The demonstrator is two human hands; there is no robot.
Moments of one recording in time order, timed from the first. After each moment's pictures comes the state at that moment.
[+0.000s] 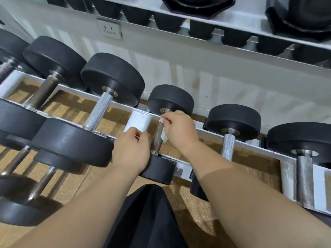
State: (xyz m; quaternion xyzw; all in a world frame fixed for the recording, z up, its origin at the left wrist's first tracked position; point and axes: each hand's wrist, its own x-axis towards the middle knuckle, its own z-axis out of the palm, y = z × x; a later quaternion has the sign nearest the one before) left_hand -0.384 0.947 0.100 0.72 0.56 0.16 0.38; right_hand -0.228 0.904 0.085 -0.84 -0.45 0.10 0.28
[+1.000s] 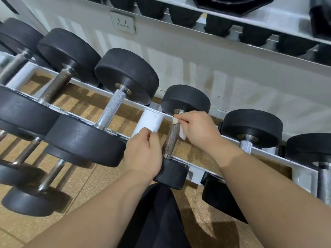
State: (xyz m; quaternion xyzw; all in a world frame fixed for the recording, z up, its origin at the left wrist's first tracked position) left_hand -0.387 0.946 0.103 0.70 0.55 0.21 0.41; right_hand -0.202 0.909 0.087 -0.81 -0.53 0.11 0.23
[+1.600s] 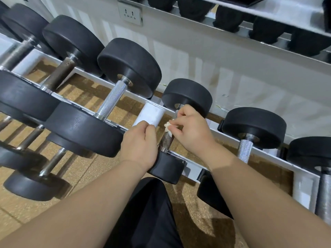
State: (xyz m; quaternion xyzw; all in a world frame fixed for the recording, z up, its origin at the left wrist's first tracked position) left_hand -0.387 0.946 0.102 0.70 0.55 0.22 0.40; right_hand -0.224 0.896 0.087 -0.77 -0.58 0.10 0.26
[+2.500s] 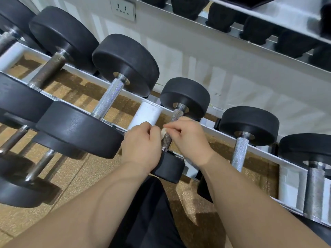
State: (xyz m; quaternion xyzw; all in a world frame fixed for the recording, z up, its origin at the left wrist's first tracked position) left_hand -0.388 0.949 0.100 0.73 0.52 0.18 0.40; right_hand -0.248 0.890 0.084 -0.78 -0.52 0.14 0.33
